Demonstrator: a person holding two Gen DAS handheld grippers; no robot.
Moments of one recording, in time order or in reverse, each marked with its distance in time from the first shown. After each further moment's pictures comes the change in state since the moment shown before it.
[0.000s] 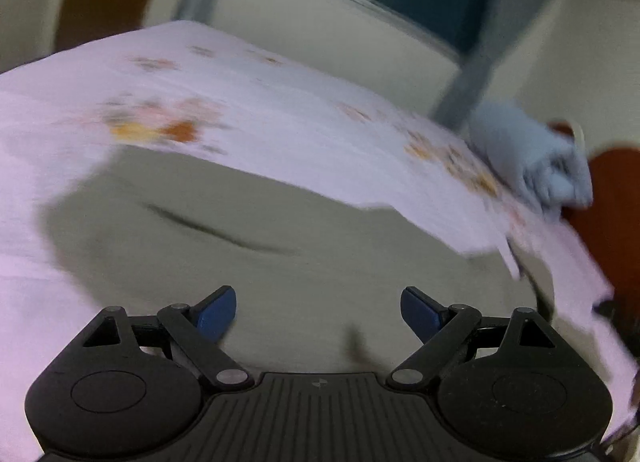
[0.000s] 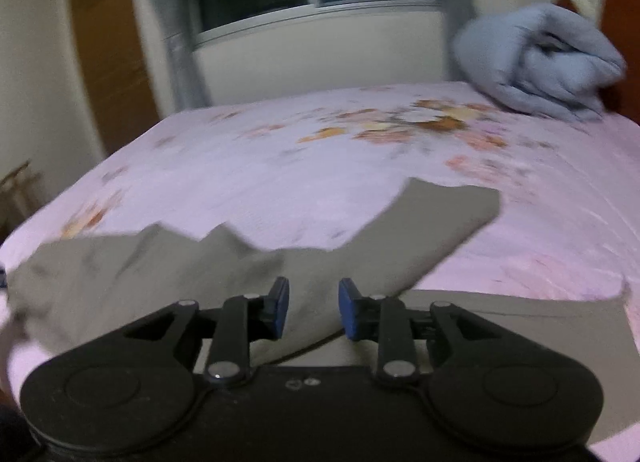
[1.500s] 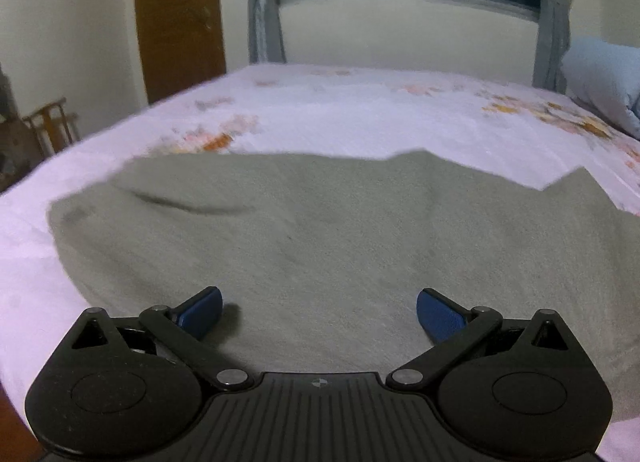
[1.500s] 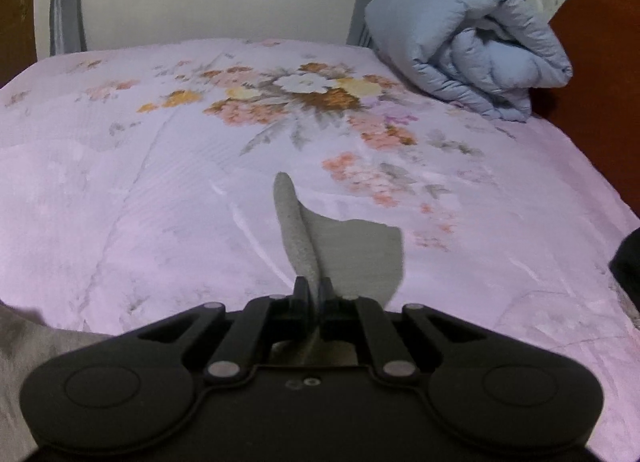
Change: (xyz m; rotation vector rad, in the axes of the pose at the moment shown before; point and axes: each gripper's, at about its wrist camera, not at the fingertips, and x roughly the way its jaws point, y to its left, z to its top) left arm 0.066 -0.126 -0.060 0.135 -0.105 0.538; right arm 0.134 -0.058 0.073 -0.074 0.162 -0.393
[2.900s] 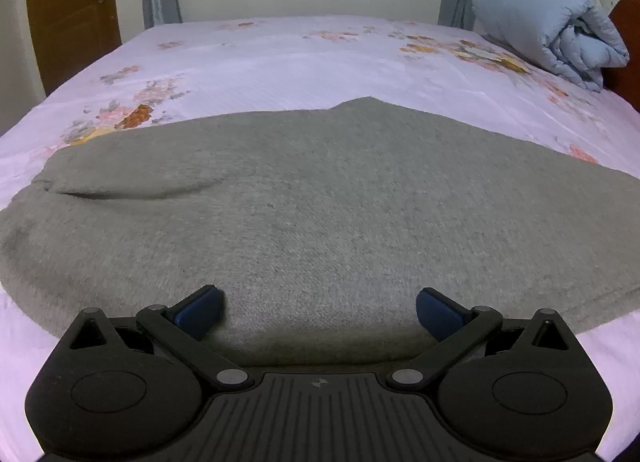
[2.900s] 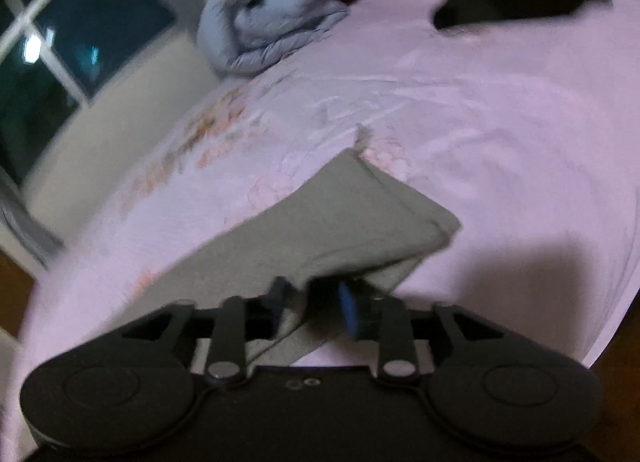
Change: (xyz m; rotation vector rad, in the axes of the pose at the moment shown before) left arm 0.020 0.041 0.014 0.176 0.179 -0.308; right arm -0.112 -0.168 -0.224 0.873 -0.111 0.200
